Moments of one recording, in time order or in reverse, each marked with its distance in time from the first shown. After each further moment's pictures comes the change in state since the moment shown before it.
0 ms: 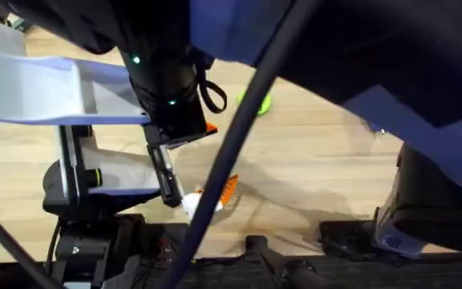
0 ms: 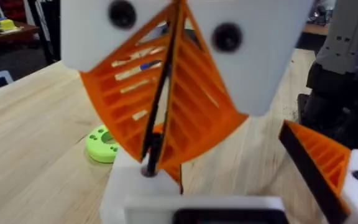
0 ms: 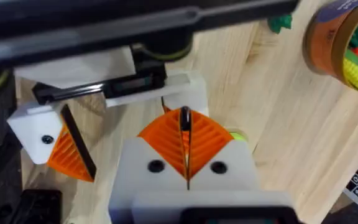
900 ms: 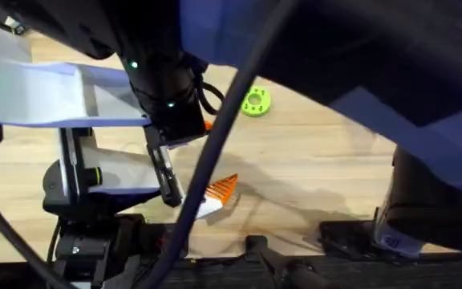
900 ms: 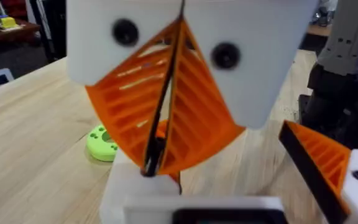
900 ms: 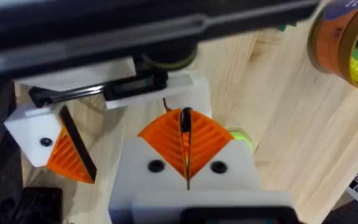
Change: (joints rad) left arm 0.000 0.000 0.000 0.000 -0.002 -0.008; right arm 0.000 0.017 0.000 -0.005 0.003 0.000
